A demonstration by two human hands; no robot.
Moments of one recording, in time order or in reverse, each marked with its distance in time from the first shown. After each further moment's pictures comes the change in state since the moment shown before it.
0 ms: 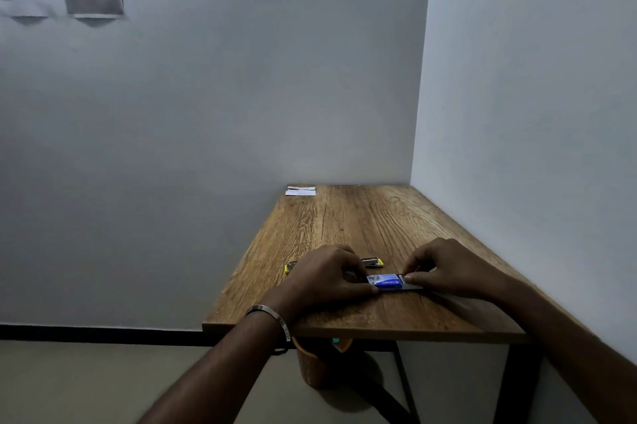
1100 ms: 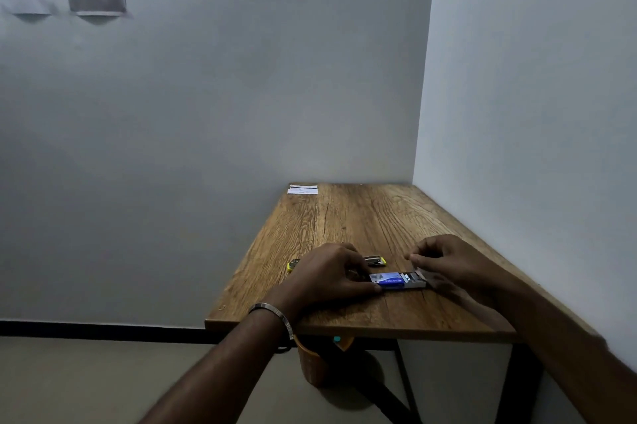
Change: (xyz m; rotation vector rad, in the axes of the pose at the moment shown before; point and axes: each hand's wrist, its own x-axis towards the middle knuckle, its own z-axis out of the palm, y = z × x) left_hand 0.000 -0.001 0.001 -0.004 0.016 0.030; right_hand 0.004 0.008 0.013 0.526 0.119 0.161
